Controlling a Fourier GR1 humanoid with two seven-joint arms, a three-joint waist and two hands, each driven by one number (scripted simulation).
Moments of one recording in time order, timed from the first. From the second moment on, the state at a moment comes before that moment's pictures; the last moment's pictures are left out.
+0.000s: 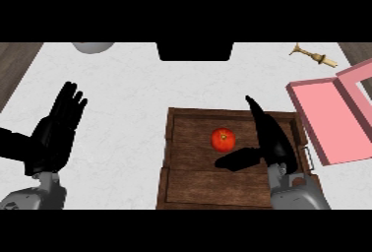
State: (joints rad) left arm -0.10 0.18 0.04 -1.68 0.17 0.14 0.23; right arm -0.26 -0.09 0.30 -1.70 0.52 0.00 0.92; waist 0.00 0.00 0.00
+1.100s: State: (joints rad) left arm -0.14 0.13 0.07 -1.64 0.13 0.11 0.23; right arm -0.27 -0.01 0.27 -1.50 0.61 -0.01 0.81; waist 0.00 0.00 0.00
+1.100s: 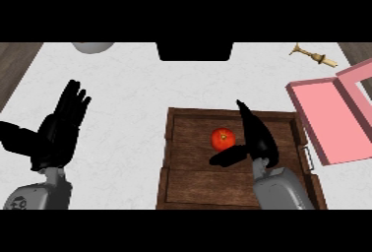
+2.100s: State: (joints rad) left arm -0.09 0.10 0.08 -1.68 0.11 0.08 0.22; right arm -0.29 0.00 0.28 -1.36 0.63 -0.07 0.70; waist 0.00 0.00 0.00
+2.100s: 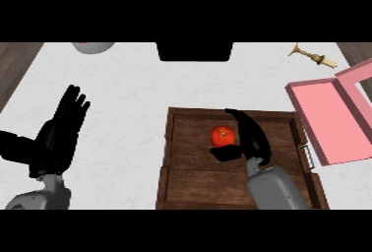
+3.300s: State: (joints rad) left arm -0.10 0.09 0.08 -1.68 0.10 0.08 0.23; right arm -0.58 0.00 0.72 -1.26 0.95 -0.05 0.75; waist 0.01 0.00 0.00
